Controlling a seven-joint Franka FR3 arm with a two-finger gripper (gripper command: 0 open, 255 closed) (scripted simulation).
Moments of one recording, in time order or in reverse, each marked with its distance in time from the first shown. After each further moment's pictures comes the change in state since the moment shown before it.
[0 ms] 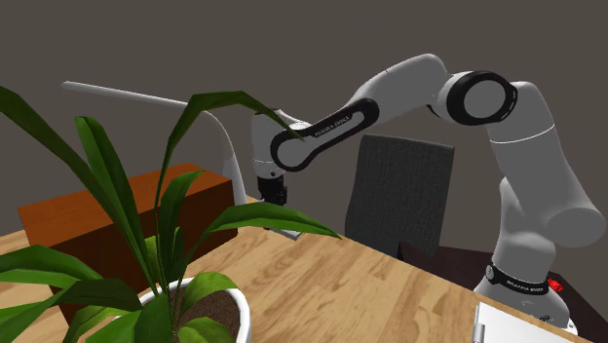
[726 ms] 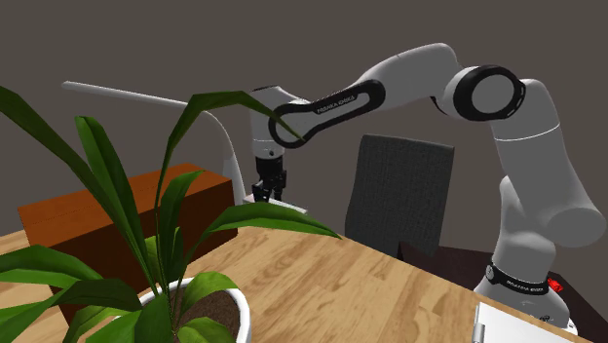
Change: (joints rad) arm 0.000 -0.044 0.003 0.082 0.006 -0.125 -0.007
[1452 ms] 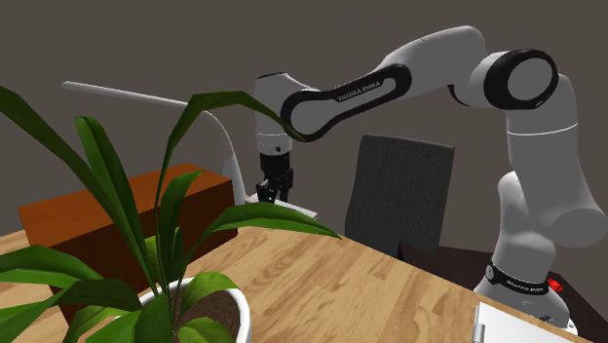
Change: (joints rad) arm 0.055 -0.133 0.030 -0.124 0.002 -0.011 0.086
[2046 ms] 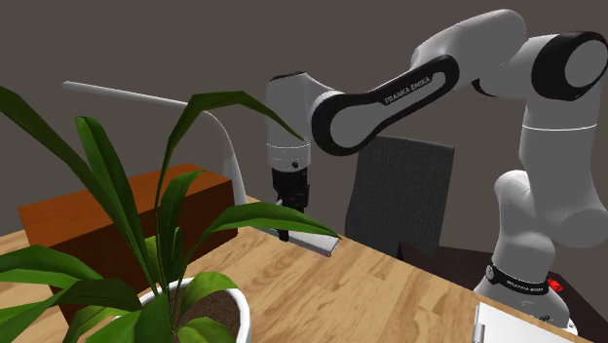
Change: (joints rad) arm 0.097 -0.147 0.066 -0.210 0.006 0.058 0.167
